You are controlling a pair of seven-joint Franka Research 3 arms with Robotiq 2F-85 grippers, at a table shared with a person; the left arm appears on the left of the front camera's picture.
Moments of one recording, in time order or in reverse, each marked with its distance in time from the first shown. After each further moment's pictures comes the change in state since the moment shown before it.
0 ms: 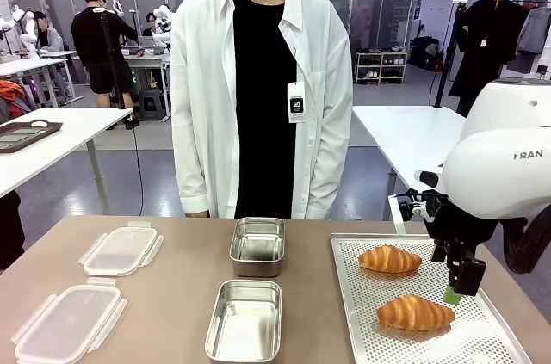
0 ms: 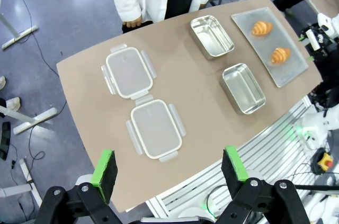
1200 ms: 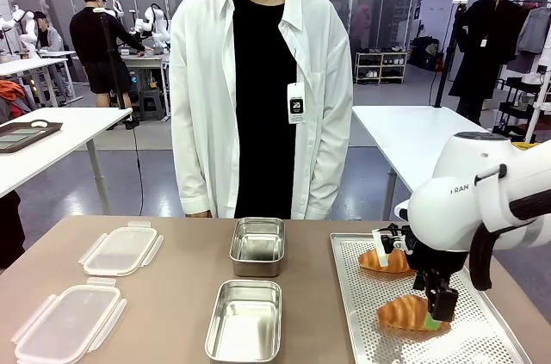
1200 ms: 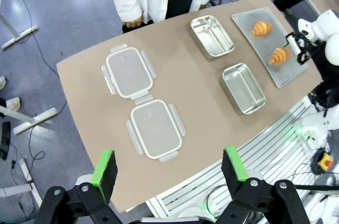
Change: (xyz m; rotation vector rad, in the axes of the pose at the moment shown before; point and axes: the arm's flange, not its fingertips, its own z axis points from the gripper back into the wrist) left arm 0.000 0.000 0.000 0.000 0.000 0.000; right arm 0.008 -0.027 -0.094 0.068 0.000 0.029
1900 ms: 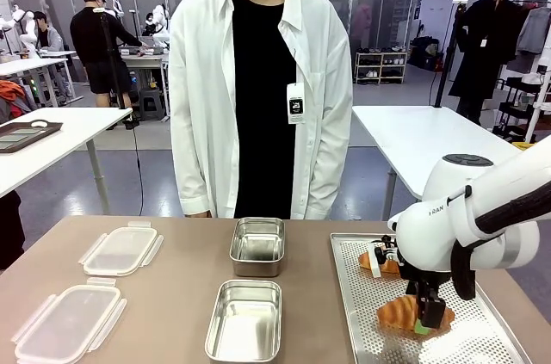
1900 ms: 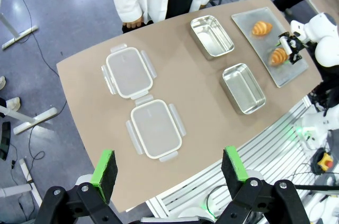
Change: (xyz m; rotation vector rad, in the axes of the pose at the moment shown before) left arm 0.000 0.000 0.000 0.000 0.000 0.000; right arm 0.001 -0.017 -0.038 -0.048 0.001 -0.003
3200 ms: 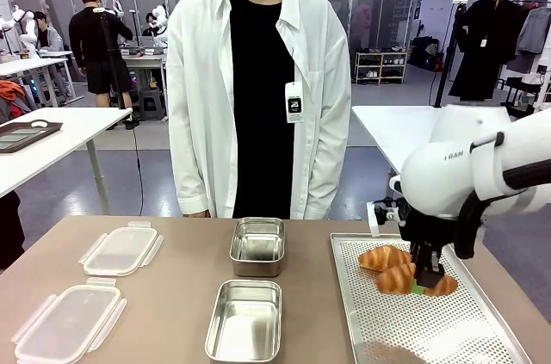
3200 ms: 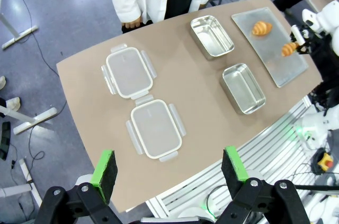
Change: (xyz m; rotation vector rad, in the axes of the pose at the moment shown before) left arm 0.000 0.000 0.000 0.000 0.000 0.000; right arm 0.025 0.007 0.099 0.033 -0.006 -0.060
